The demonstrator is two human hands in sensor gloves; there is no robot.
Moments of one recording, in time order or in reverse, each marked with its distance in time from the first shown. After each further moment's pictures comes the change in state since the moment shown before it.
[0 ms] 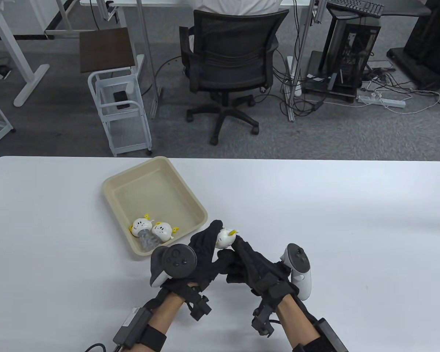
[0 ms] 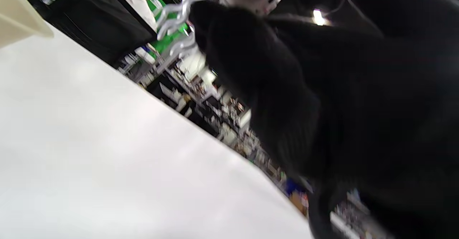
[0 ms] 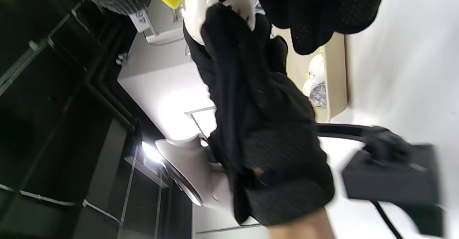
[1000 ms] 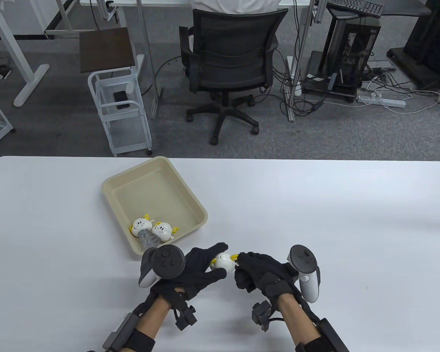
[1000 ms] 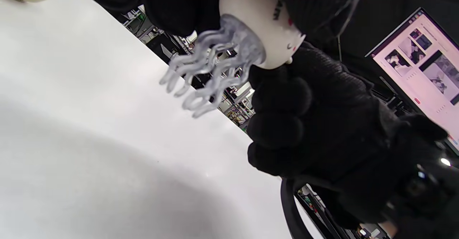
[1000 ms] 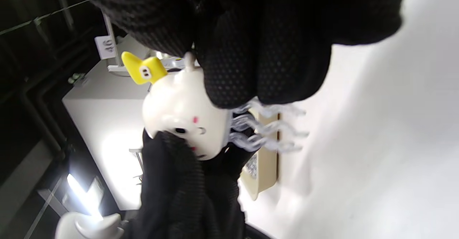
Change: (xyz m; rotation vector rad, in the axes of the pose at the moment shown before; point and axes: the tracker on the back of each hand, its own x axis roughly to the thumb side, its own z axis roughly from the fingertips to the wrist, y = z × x) left_hand -0.023 0.000 0.020 -0.217 0.007 0.079; right_hand -0.016 -0.026 0.009 -0.274 0.122 0.289
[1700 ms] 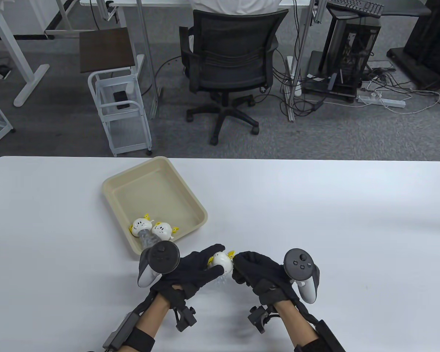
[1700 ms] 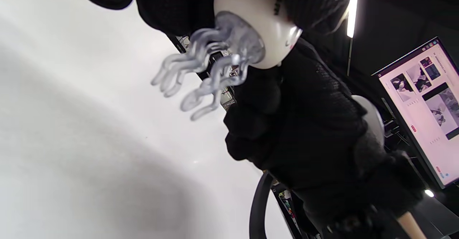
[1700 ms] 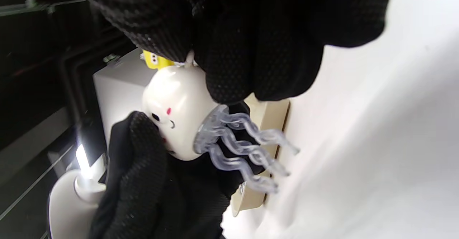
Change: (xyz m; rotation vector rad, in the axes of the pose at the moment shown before) left_hand -0.013 -0.005 -0.001 -0.051 0.033 0.168; right_hand 0.001 0.007 0.002 -0.036 -0.087 0.085
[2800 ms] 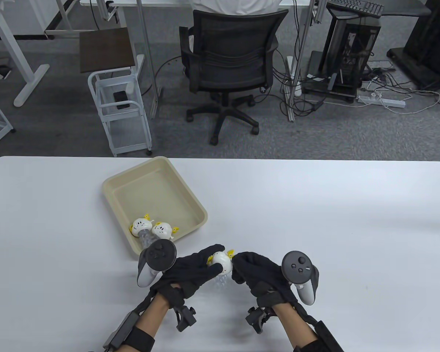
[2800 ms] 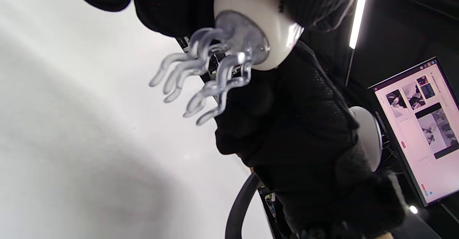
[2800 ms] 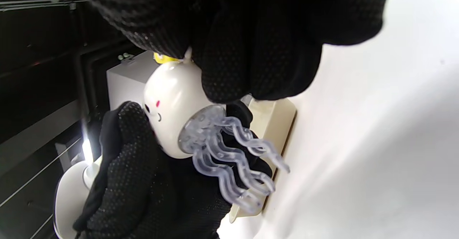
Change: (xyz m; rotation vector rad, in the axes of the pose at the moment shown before) left_hand -0.005 0.001 0.000 -0.007 0.016 0.084; right_hand 0.006 0.003 0.003 -0.038 -0.065 0.086
